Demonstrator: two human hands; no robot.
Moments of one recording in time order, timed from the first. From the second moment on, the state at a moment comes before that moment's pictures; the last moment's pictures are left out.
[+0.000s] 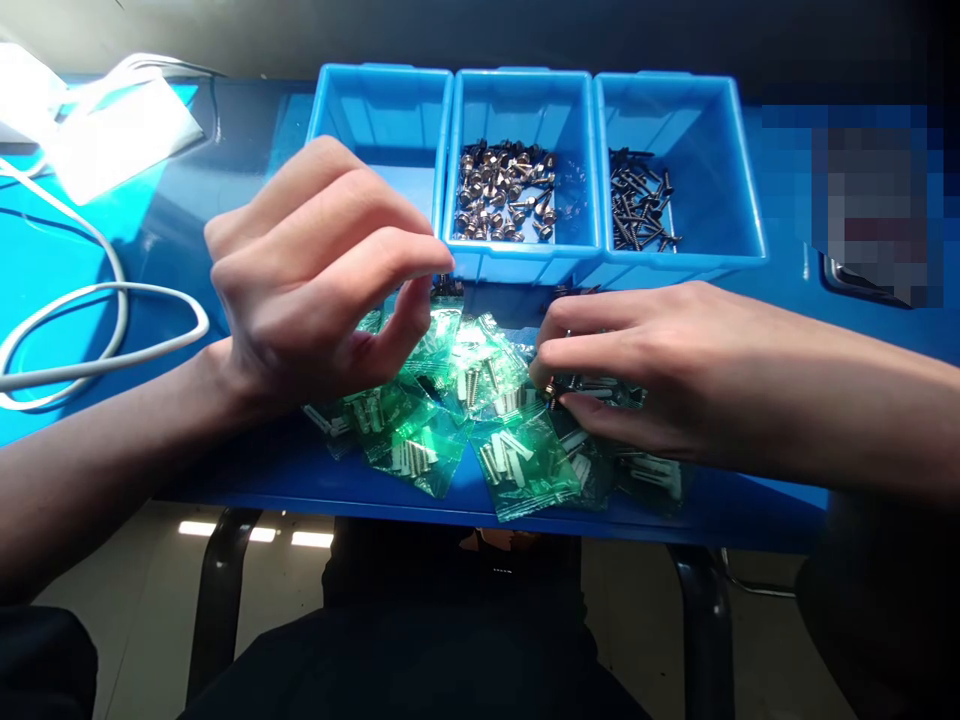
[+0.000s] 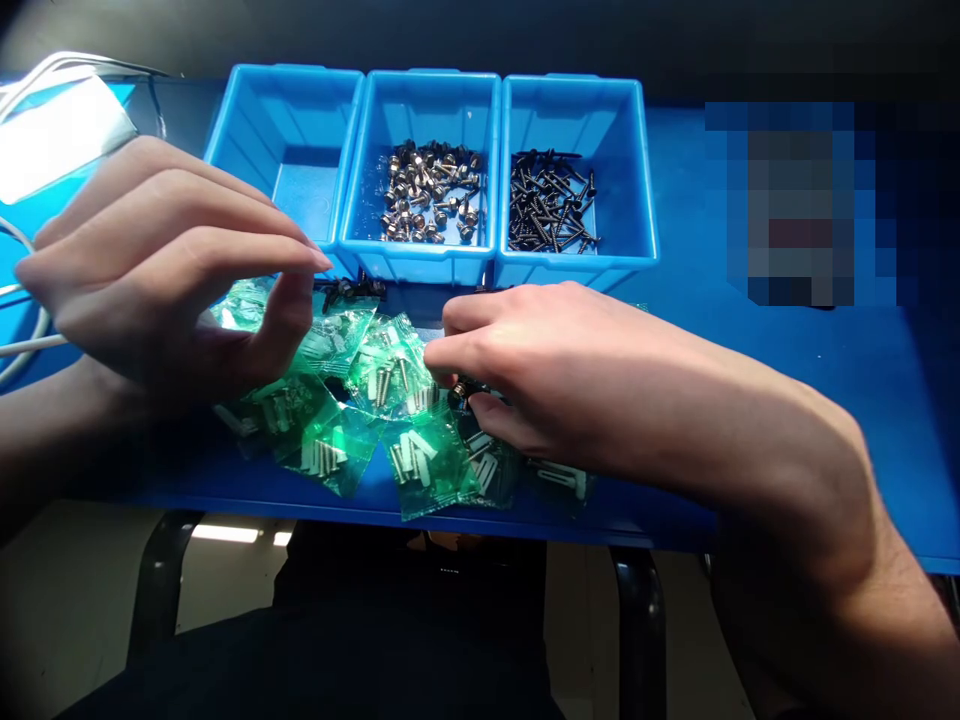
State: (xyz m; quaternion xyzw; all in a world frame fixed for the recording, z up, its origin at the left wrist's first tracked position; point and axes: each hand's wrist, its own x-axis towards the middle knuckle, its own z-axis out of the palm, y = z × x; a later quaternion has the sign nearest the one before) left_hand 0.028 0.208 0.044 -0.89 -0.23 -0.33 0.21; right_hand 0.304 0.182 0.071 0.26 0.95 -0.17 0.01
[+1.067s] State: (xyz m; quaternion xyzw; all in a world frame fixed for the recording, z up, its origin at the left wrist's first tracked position) left_hand 0.029 0.207 0.044 -0.90 -0.22 -0.31 0.22; right_hand 0.302 0.185 0.068 0.27 0.95 -0.19 0.00
